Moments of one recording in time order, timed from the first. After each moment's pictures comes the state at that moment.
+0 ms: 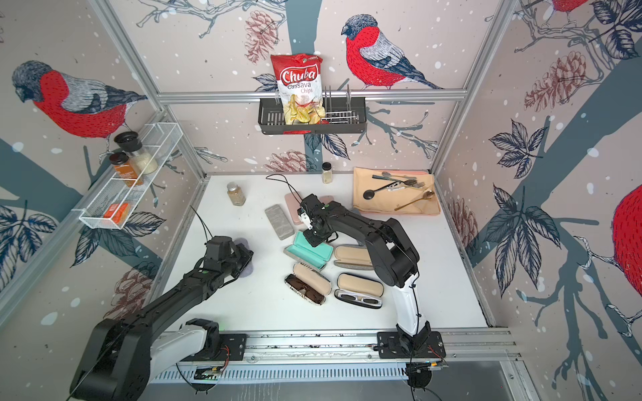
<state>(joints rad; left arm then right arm) -0.19 1.09 0.37 -0.03 0.13 -1.05 0.77 2.06 1.57 -0.76 -0.09 -0.02</state>
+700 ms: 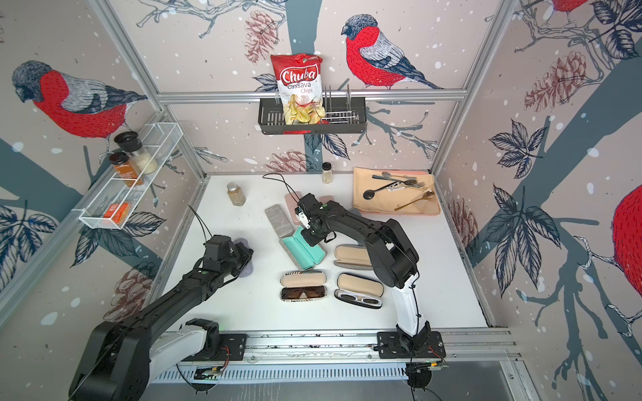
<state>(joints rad) -0.19 1.07 0.37 -0.02 0.13 -1.05 0.79 2.06 1.60 -0.77 -0.03 -0.02</state>
